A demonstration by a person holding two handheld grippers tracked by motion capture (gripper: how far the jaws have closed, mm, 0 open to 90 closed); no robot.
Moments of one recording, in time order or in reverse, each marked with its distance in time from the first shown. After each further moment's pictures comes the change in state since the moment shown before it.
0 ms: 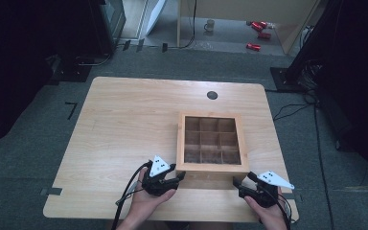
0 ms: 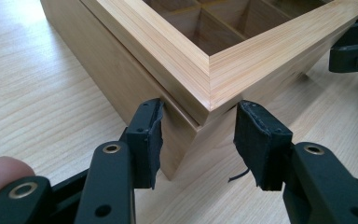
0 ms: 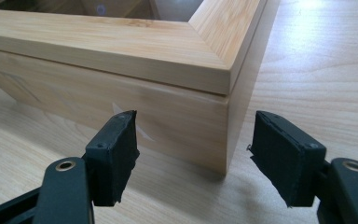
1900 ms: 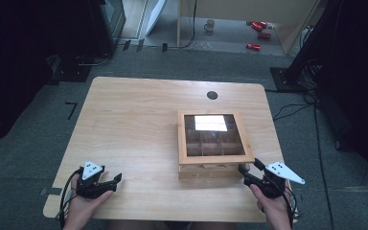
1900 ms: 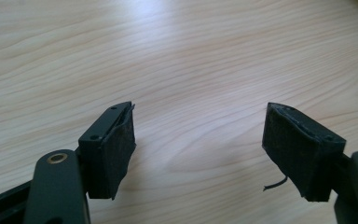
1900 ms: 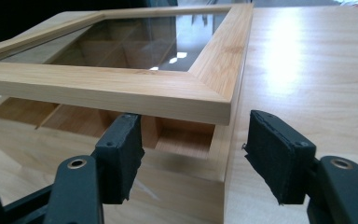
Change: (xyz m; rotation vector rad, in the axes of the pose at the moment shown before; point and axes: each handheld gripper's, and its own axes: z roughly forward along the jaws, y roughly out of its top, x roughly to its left) left arm 0.137 -0.082 -0.099 0.110 0.354 -0.136; right arm 0.000 0.039 -0.014 -0.146 -0.047 0.000
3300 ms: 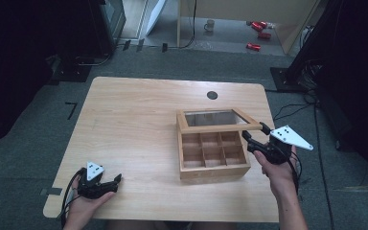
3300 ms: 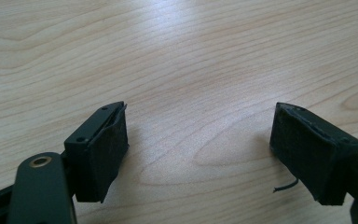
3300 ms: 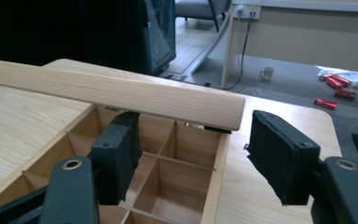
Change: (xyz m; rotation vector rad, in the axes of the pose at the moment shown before) left arm -0.006 -0.004 0.008 -0.005 0.059 0.046; right arm -0.002 0.098 0.016 -0.140 -0.010 -0.143
